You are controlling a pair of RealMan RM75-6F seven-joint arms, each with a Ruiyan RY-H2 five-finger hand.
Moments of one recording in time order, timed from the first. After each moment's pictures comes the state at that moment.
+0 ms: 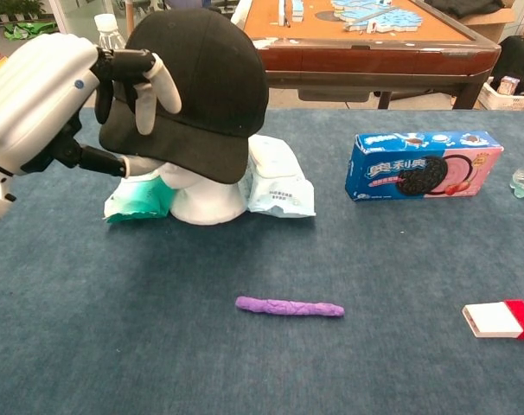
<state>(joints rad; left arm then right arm) -0.57 -1.81 -0.13 -1.15 1.81 1.65 0.13 0.03 -1.08 0.11 -1.53 -1.53 1.61 0.18</state>
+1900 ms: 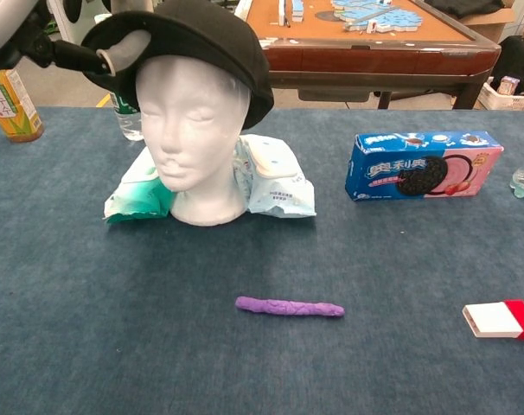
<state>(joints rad) -0.64 -1.66 -0.23 -1.31 1.81 1.64 0.29 0.03 -1.08 0.11 -1.54 -1.52 1.59 0.17</state>
